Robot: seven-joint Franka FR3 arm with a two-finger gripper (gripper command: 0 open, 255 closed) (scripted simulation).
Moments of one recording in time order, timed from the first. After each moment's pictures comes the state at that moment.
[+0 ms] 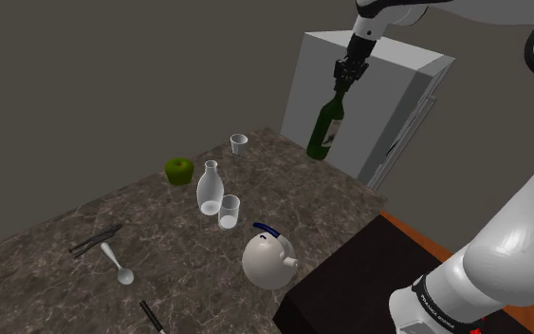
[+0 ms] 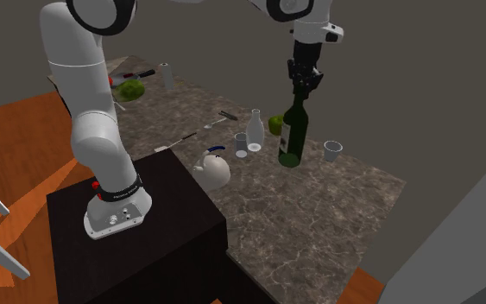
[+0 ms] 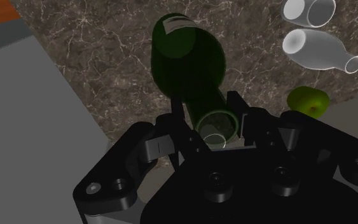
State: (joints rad) arm -0.18 0.14 -0.21 -1.65 0.08 1.83 -0.26
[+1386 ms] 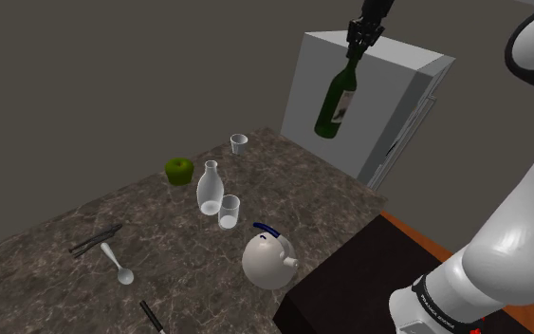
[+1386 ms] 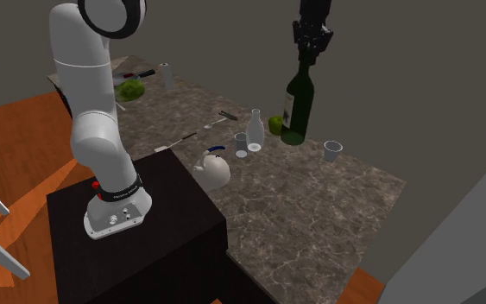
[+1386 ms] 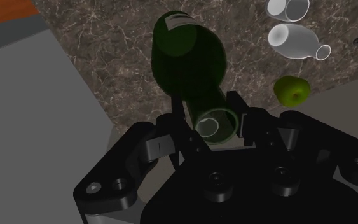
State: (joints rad) arm -0.20 0.21 -0.22 -1.29 0.09 1.53 -0.25
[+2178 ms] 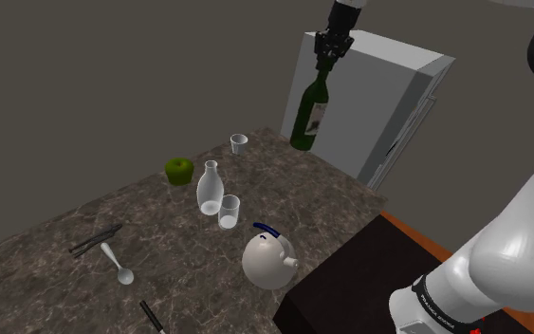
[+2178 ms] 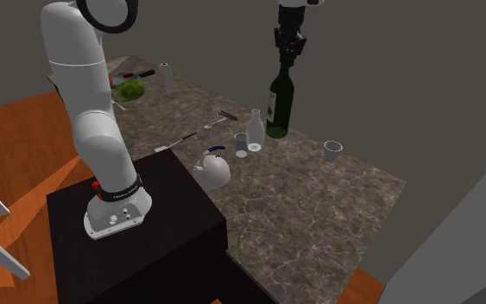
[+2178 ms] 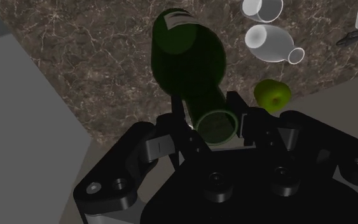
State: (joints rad) arm -0.08 0.15 -0.14 -1.47 0.06 1.66 -0.07
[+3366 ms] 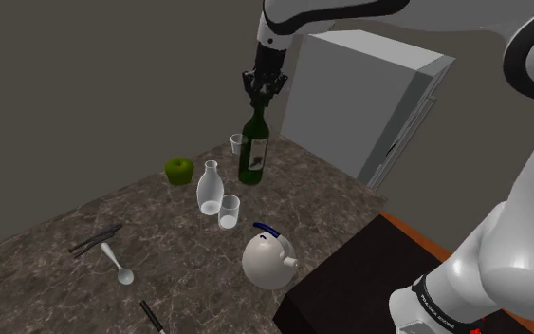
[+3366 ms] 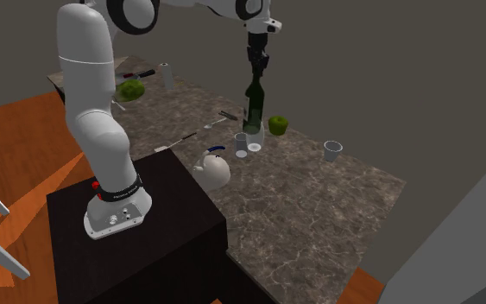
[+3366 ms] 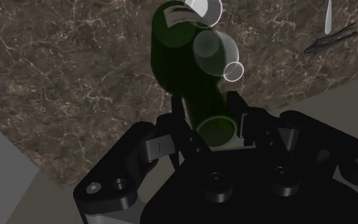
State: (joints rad) arm 0.13 0.26 0.00 -1.60 0.02 1.92 0.28
